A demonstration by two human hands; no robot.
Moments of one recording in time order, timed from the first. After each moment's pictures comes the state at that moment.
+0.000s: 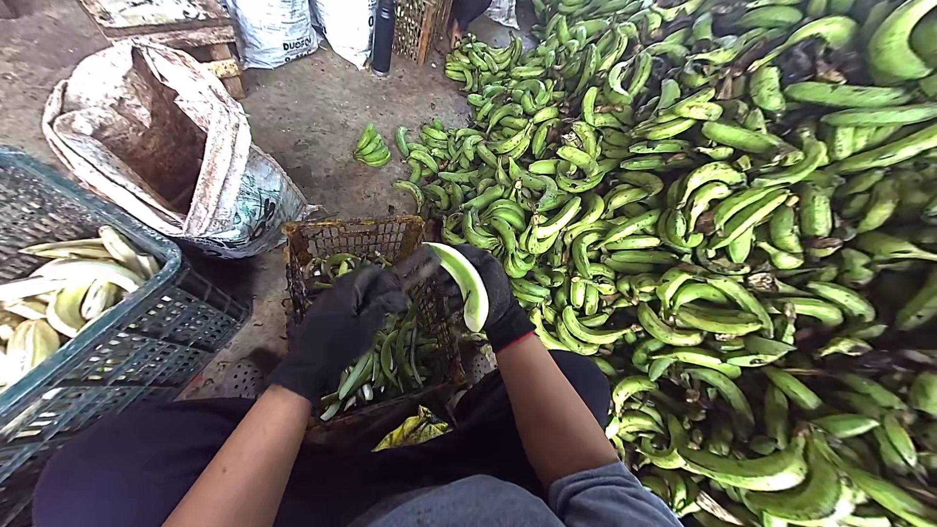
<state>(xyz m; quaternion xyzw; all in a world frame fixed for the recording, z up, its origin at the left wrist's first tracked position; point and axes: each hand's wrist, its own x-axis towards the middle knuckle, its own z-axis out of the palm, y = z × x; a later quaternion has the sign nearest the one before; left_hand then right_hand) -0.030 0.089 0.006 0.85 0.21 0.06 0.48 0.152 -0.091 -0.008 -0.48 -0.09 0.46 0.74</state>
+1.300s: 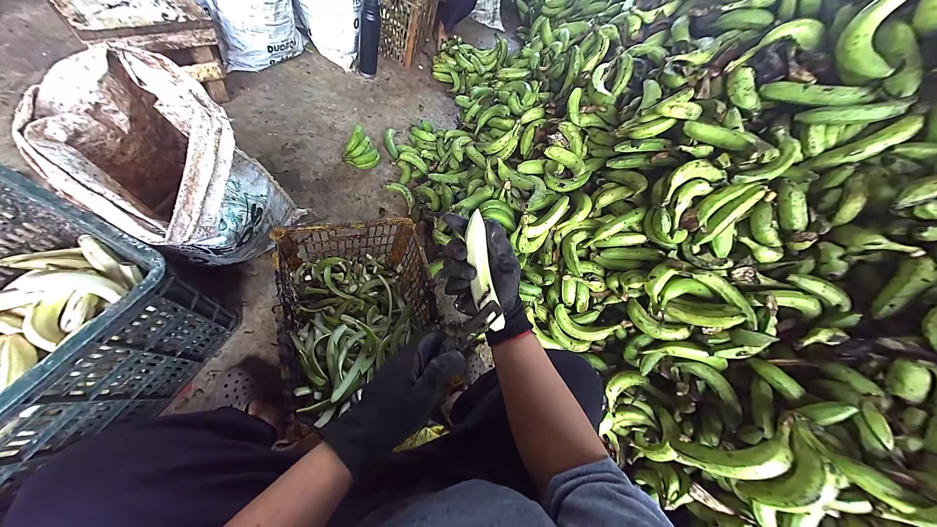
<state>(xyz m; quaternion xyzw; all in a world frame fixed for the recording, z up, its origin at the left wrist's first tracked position) -0.047 0.002 0.007 0.72 0.08 -0.02 0.68 0.169 -0.088 0.002 -0.26 -0.22 0.46 0.82</state>
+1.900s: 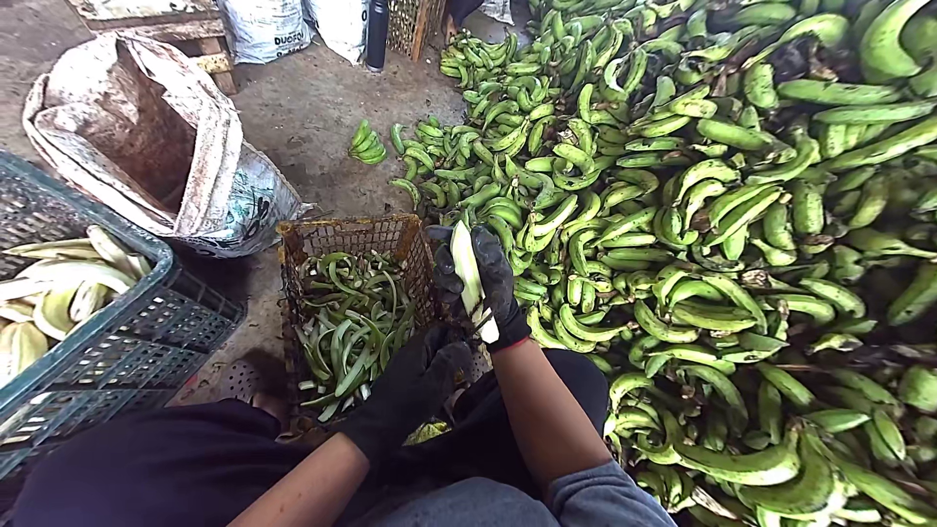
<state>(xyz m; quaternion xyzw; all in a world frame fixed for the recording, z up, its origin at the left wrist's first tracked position) -0.041 -0.004 -0.002 0.72 0.09 0.03 0.69 0.143 -0.080 0.005 -0.33 -0.26 0.44 0.79</state>
